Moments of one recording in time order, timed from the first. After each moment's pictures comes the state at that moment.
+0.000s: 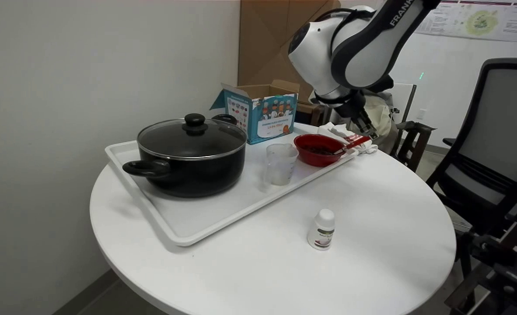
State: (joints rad) arm -0.11 0.75 -0.01 -1.82 -1.00 1.99 -0.16
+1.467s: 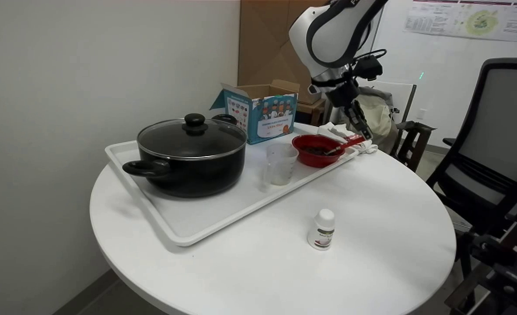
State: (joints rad) arm -0.13 0.81 -0.03 -1.64 -0.61 1.89 -0.36
